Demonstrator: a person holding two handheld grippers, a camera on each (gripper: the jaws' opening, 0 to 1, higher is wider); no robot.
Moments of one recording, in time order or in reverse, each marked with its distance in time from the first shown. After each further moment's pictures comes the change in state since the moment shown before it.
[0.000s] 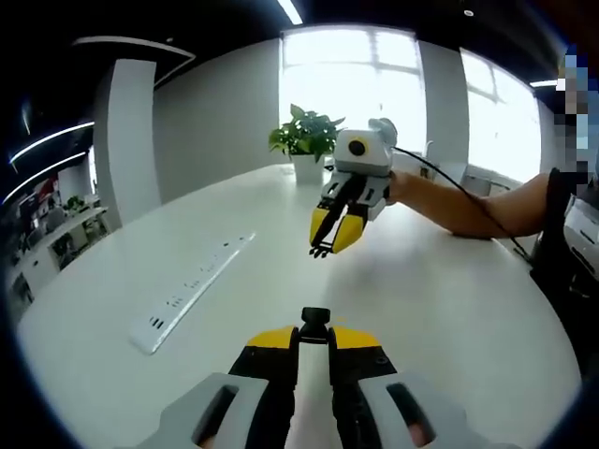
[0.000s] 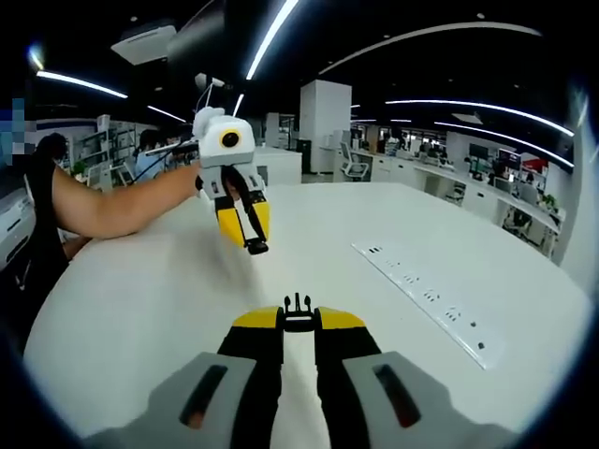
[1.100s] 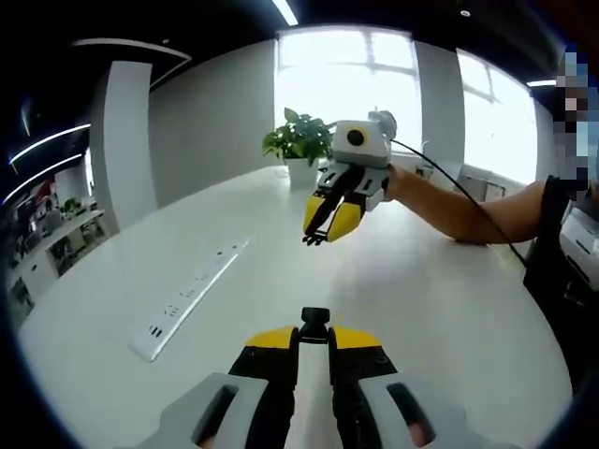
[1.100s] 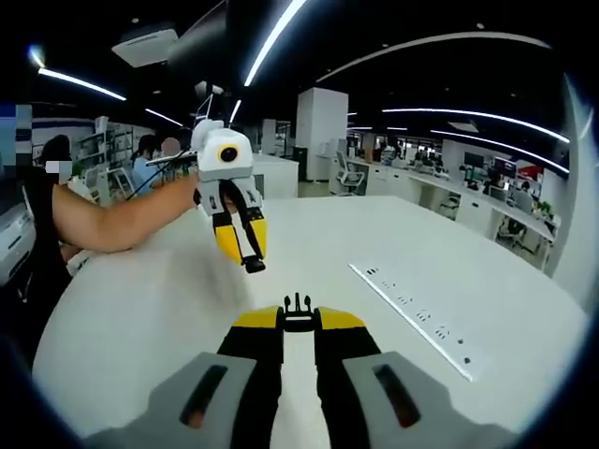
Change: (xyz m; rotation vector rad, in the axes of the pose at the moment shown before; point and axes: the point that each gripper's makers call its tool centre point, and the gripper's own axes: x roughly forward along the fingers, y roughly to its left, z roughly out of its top) left arm -0.007 -0.015 0.014 0.008 0.004 -0.016; right arm -0.015 0.007 0.035 -0.018 -0.034 -0.027
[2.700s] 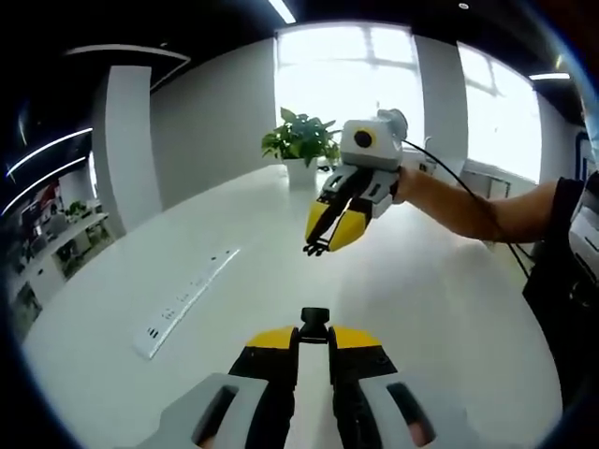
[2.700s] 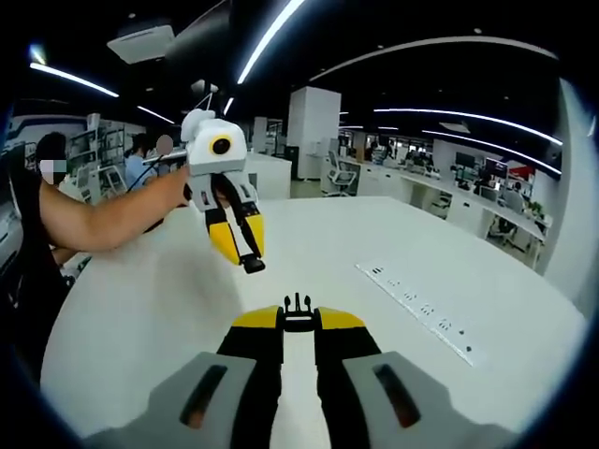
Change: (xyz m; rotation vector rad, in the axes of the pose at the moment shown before) left arm -0.009 -0.031 0.011 0.011 0.015 0.036; right arm -0.009 0.032 0.007 0.004 0.012 -0.052
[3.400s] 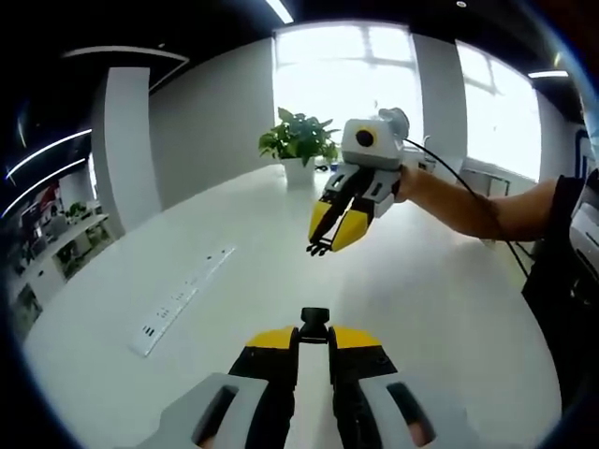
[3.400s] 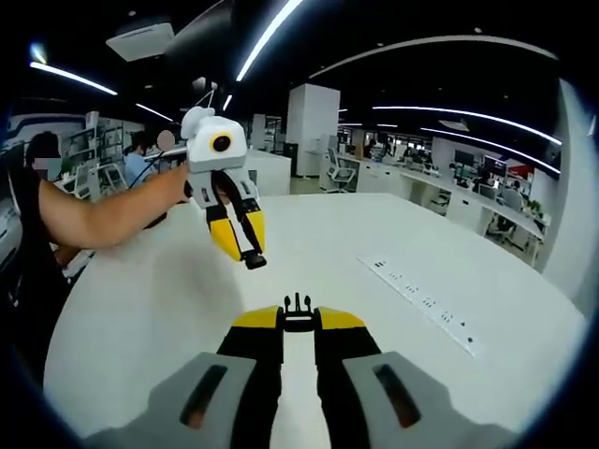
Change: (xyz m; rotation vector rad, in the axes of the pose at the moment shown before) left arm 0.000 -0.013 -0.002 0.006 0.001 0.001; right arm -0.007 0.010 -0.005 -0.001 0.016 -0.003
